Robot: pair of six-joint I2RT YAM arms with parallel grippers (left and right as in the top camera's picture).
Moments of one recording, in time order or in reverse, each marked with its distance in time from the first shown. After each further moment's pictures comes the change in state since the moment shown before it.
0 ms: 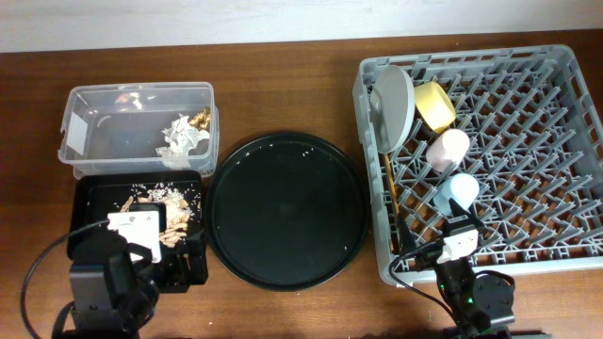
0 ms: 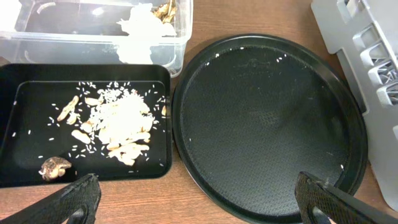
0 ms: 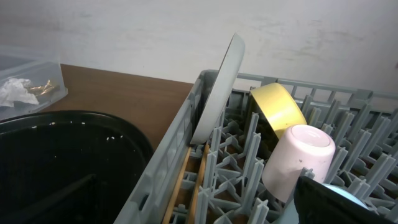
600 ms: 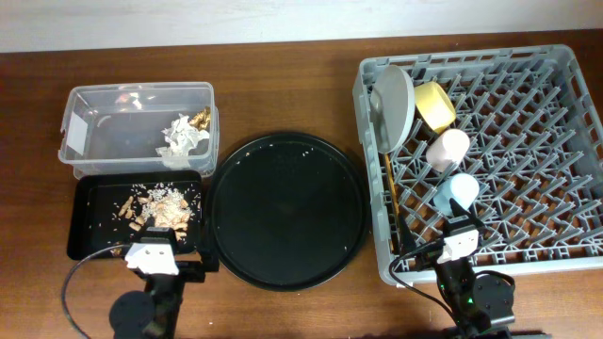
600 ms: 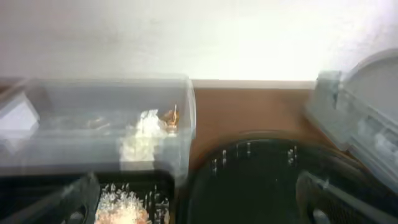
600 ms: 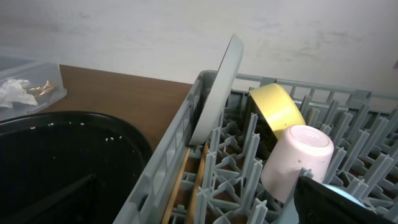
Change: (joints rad) left arm -0.039 -0.524 -0.692 0.774 -0.072 0.003; right arm 0.000 -0.003 -0.001 0.000 0.003 0.000
